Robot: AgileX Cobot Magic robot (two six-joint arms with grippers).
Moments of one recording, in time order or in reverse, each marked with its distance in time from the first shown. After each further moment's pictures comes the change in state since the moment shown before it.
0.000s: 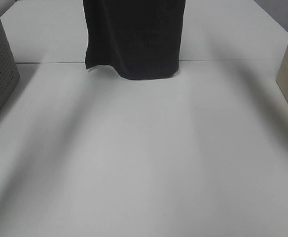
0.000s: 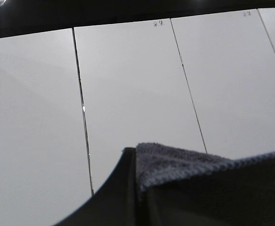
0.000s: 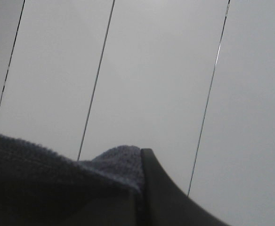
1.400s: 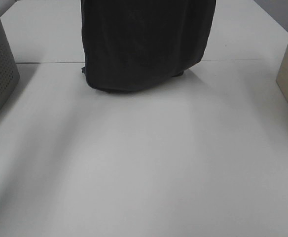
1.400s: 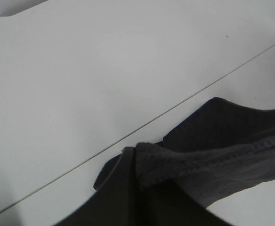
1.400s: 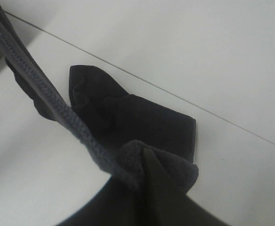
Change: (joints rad) left arm 0.003 -0.220 0.002 0.077 1.585 -0.269; right arm 0.000 -0.250 0.005 0.067 1.433 0.126
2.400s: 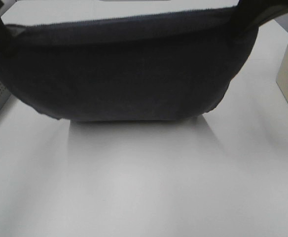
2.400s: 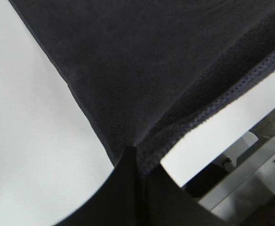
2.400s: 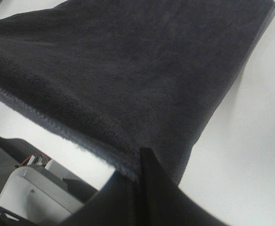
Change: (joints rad) left arm -0.011 -0.844 1.411 -0.114 -0.021 0.088; right arm 0.011 -0.461 0.848 0.154 -0.004 0.055
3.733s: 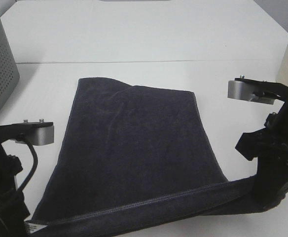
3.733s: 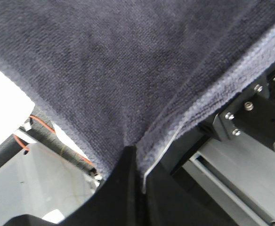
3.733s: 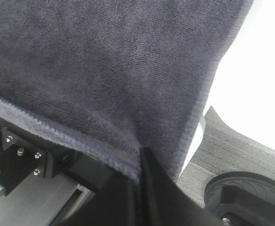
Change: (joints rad) left arm -0.185 0.089 0.583 -0.227 -0.036 0.048; right arm 0.001 -0.035 0.613 0.080 -0.008 0.000
